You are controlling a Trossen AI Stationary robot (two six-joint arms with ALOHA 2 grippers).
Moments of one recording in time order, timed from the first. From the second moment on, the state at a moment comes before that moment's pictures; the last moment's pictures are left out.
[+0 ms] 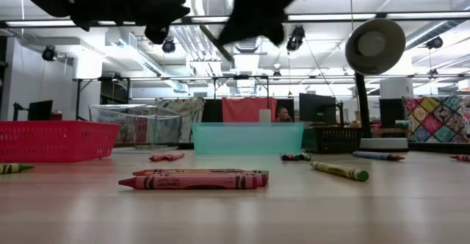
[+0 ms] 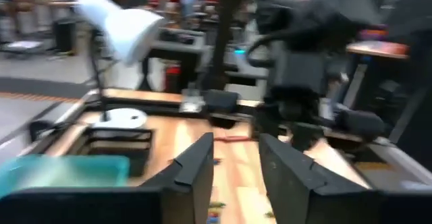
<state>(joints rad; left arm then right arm) 0.37 0.98 0.55 0.39 0.49 -0.09 0.16 1.73 1.30 -0.21 0.30 0.33</state>
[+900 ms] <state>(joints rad) 0.33 1.13 0.55 0.58 0.85 -0.01 0.06 1.73 1.24 0.27 0.11 0.05</state>
